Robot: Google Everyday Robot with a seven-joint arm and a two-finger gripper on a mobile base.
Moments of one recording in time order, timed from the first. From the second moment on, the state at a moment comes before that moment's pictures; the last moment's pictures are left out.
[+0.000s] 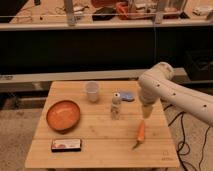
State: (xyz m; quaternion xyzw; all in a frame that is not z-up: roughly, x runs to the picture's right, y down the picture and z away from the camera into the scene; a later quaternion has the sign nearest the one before) arm 0.195 0.088 0.743 -0.24 0.00 -0.05 0.97
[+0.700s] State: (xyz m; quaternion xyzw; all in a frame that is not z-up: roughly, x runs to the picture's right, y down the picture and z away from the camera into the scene) arm 0.186 0.080 0.755 -0.23 0.00 -0.06 0.97
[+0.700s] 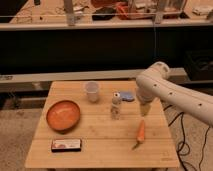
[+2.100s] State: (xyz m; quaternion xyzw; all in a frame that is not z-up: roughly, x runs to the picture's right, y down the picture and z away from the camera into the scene) arm 0.167 0.068 0.771 -0.20 -0.01 -0.08 0.98
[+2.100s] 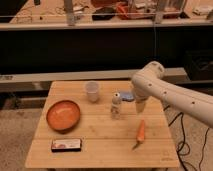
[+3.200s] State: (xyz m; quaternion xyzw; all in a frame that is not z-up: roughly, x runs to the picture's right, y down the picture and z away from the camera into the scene) arm 0.146 0.062 0.792 -0.19 -0.03 -0.11 0.98
